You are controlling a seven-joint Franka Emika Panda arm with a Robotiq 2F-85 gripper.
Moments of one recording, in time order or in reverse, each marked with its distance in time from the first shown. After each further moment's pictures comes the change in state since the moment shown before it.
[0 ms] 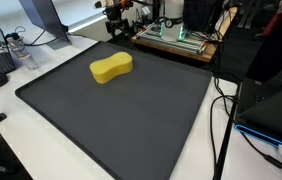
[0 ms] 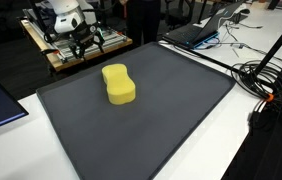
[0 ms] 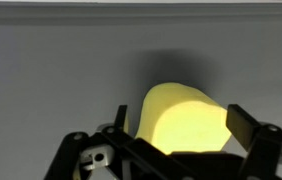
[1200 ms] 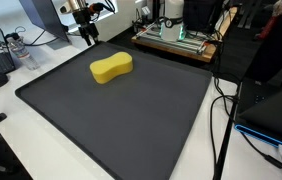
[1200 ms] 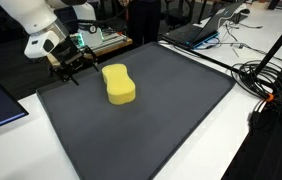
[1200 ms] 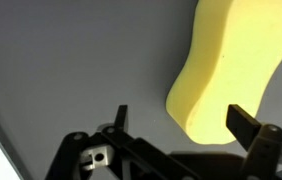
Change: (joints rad) arm -0.476 0.451 0.402 0.553 0.336 -0.275 -0.160
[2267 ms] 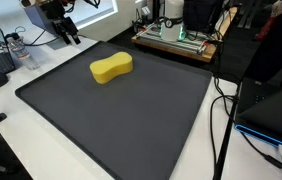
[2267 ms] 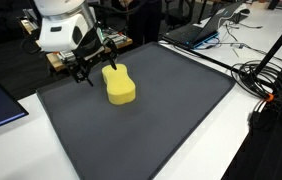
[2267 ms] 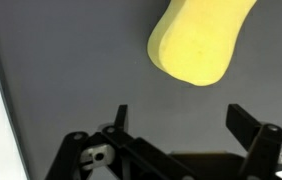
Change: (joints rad) arm -0.088 0.159 0.221 0.477 -0.288 -0.300 0.295
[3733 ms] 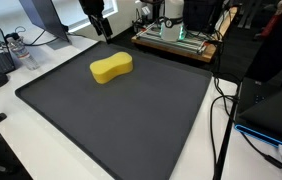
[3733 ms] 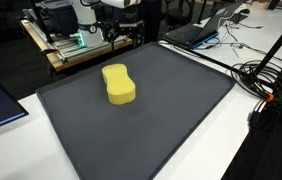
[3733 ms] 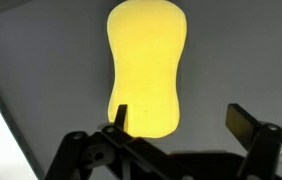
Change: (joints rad) arm 0.275 -0.332 0.031 -0.421 -0.328 0.114 0.801
